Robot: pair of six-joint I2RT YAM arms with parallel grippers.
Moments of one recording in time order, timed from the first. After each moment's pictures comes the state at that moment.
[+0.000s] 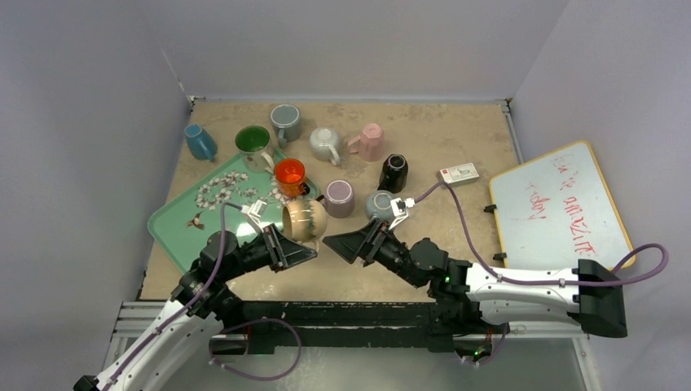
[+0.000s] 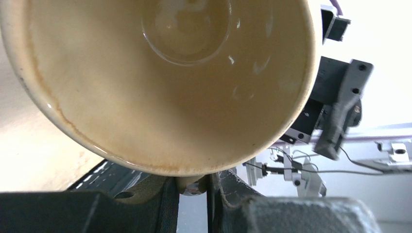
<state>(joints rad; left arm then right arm) -0.60 0.30 0.31 -0.18 0.47 -1.19 1.29 0.96 0.45 0.56 0.34 1.09</state>
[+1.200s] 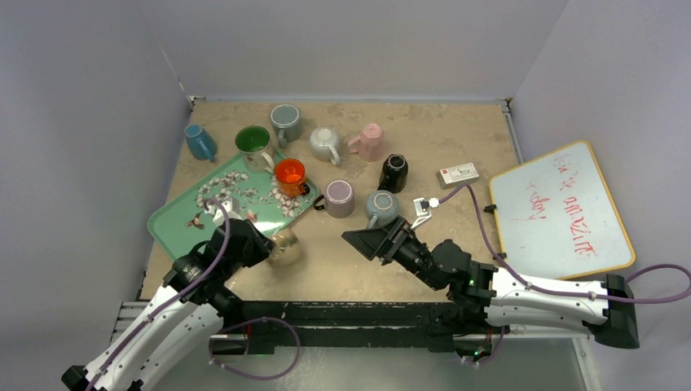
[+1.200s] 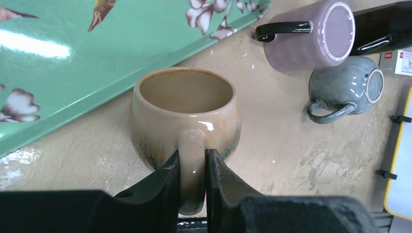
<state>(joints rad) -0.60 0.49 0.56 -0.82 -0.27 -0.99 1.29 0.73 0.45 0.32 0.41 1.13</state>
